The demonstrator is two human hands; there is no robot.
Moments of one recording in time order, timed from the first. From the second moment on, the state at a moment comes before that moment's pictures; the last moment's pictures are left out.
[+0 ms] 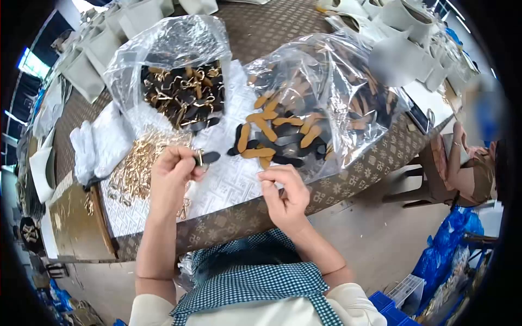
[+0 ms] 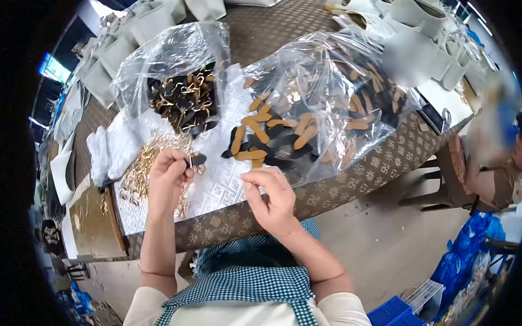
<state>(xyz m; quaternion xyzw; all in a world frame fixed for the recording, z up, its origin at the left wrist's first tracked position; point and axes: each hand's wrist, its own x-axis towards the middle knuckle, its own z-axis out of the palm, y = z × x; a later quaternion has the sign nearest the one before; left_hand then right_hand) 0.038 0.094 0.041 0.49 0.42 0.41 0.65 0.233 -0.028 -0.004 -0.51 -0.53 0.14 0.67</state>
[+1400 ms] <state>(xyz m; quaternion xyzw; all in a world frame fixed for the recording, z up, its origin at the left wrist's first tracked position) 0.008 0.077 0.023 0.86 0.41 0.29 0.09 0.255 0.007 0.005 -0.68 -0.67 -0.04 0.30</state>
